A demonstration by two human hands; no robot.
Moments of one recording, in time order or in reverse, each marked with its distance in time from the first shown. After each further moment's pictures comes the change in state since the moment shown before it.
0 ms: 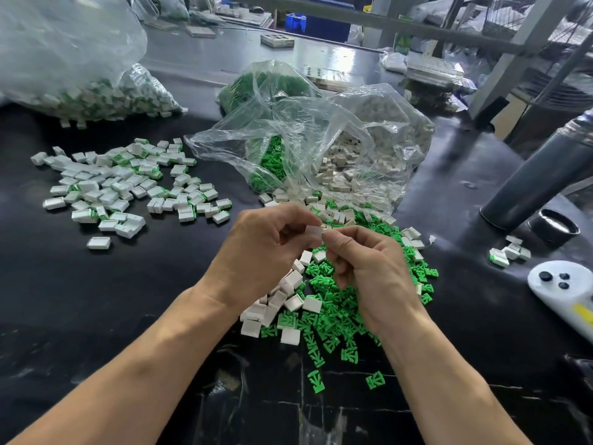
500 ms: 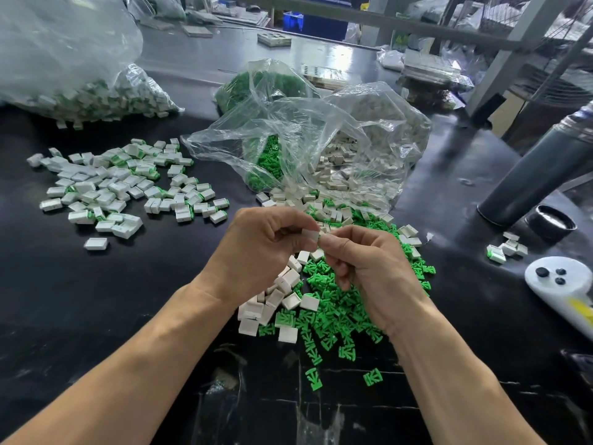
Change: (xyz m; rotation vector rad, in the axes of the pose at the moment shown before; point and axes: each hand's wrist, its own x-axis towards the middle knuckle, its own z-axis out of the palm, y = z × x) left_hand 0.003 -0.008 0.000 -0.129 -0.078 0.002; right_hand 0.005 -0.001 -0.013 -0.025 -0.141 0.049
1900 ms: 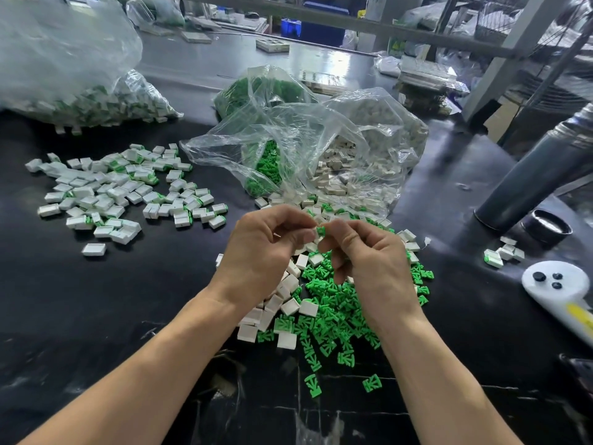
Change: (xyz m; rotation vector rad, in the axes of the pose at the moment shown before) left_hand 0.001 0.013 0.010 -0.111 0.113 -0.163; right_hand -0.002 -0.006 0.014 -0.056 0.202 -0.160
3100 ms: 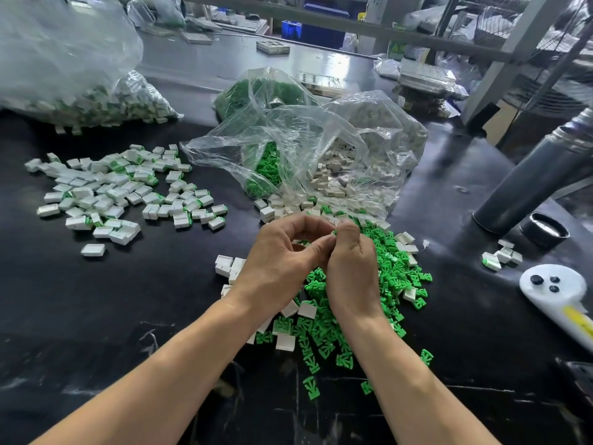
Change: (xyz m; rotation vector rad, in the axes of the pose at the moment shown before) left_hand -0.005 0.003 0.022 -0.170 -0.061 -0.070; right_hand 0.006 0.013 0.033 -0.110 0.164 -0.041
